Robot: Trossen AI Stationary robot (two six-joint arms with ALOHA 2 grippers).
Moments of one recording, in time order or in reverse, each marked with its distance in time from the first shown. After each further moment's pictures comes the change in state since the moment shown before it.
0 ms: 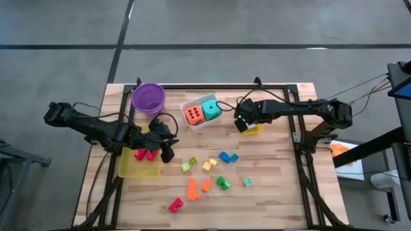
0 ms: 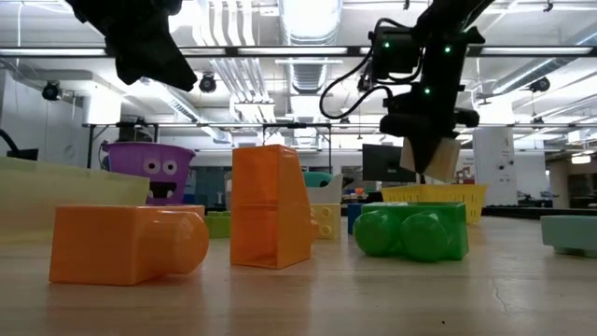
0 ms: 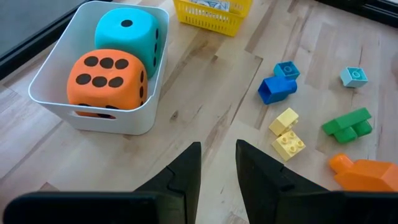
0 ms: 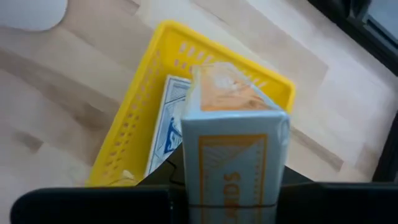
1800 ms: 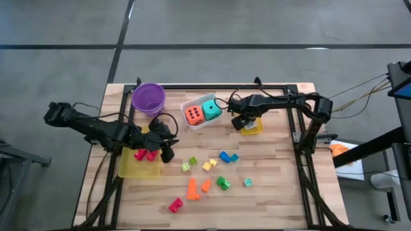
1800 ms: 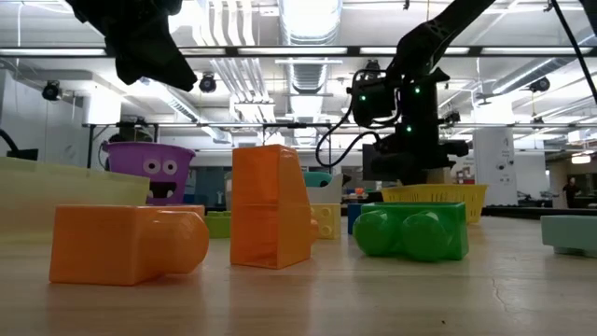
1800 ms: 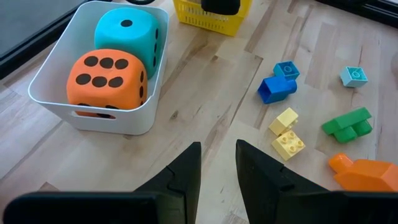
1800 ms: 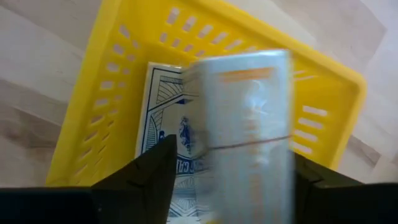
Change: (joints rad) left arm -0.001 0.000 0.000 0.000 0.001 0.000; right arm -0.131 0.243 0.084 -0.021 -0.143 -0.037
